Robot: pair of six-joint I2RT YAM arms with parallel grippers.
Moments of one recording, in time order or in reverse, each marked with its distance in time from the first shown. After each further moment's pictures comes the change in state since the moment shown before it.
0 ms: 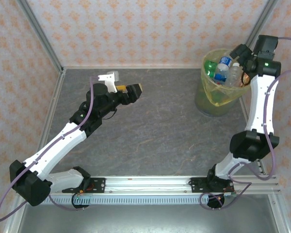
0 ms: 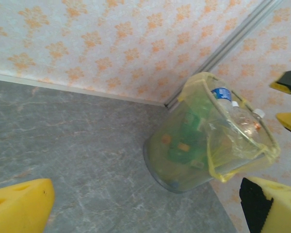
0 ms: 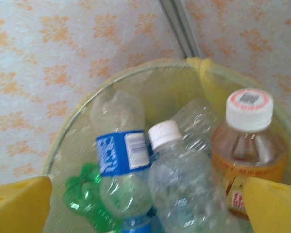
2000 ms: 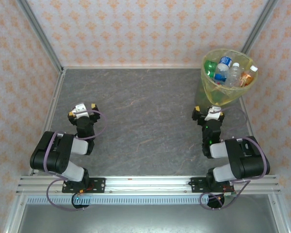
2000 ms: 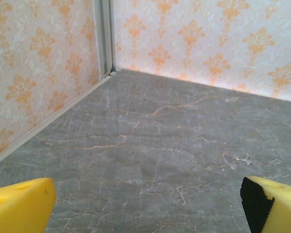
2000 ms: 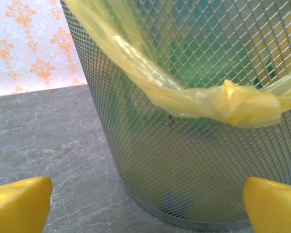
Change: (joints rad) left arm 0.449 0.362 -0.818 1.220 -0.515 0.489; right arm 0.354 -0.209 -1.793 2.049 0.283 -0.452
